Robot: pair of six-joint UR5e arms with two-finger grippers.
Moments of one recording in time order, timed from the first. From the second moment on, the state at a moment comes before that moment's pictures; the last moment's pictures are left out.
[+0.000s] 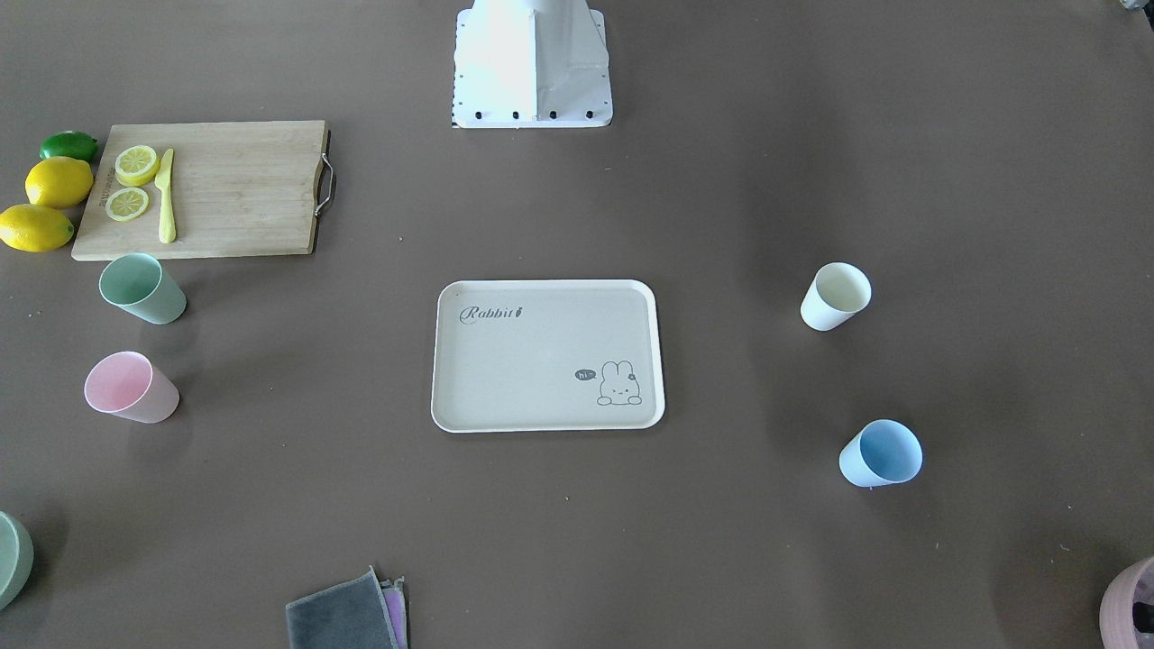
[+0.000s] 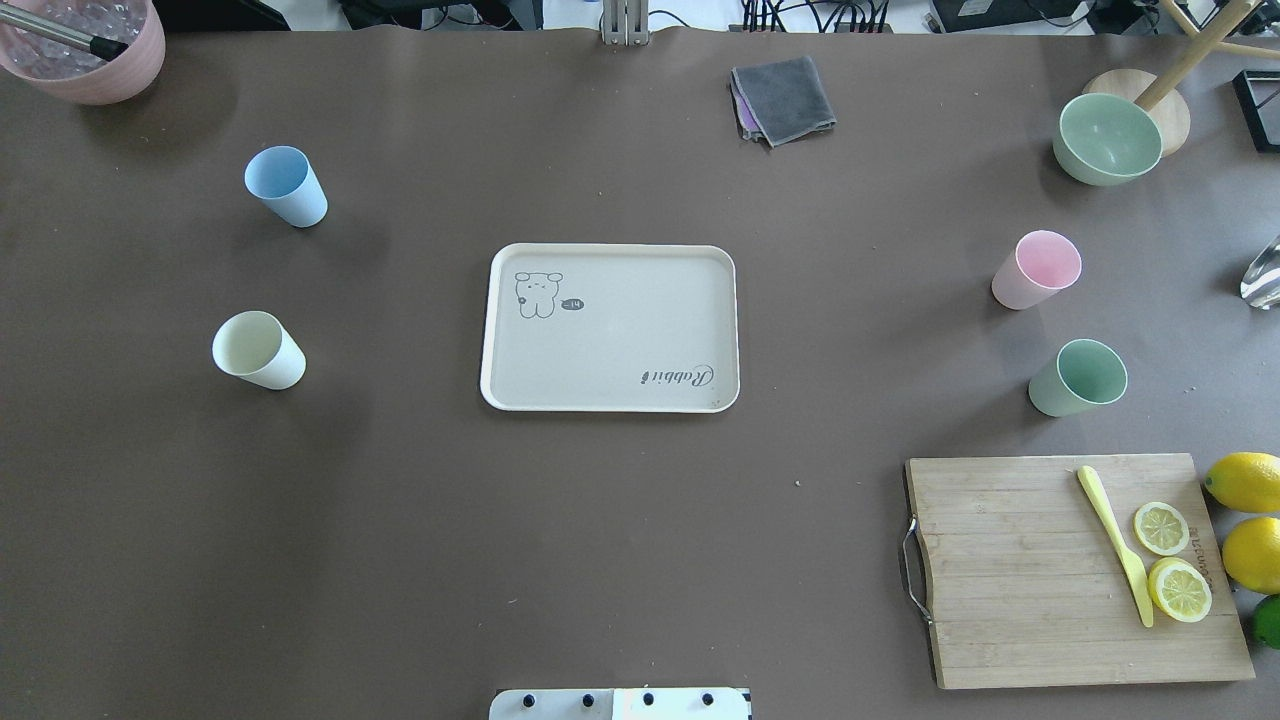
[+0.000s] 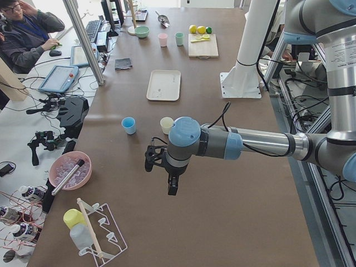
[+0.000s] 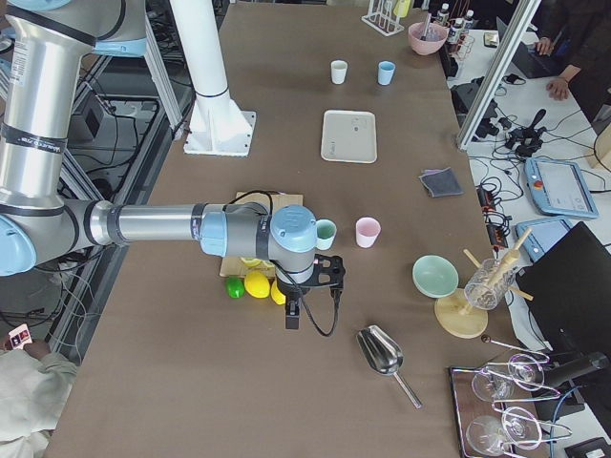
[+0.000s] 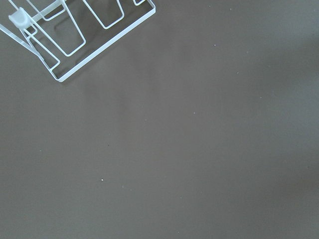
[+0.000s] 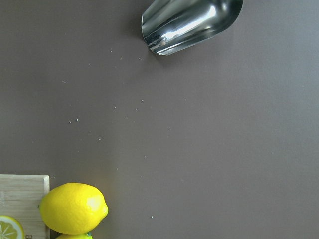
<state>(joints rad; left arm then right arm) -1.68 -1.34 -1.91 -1.61 -2.33 -0.02 1.58 -1.84 1.90 -1.65 2.29 -0.05</state>
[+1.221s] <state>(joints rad) -1.66 -1.51 -1.83 -2.02 -2.42 -0.01 1.60 -1.76 1.89 -1.29 2.33 0.01</state>
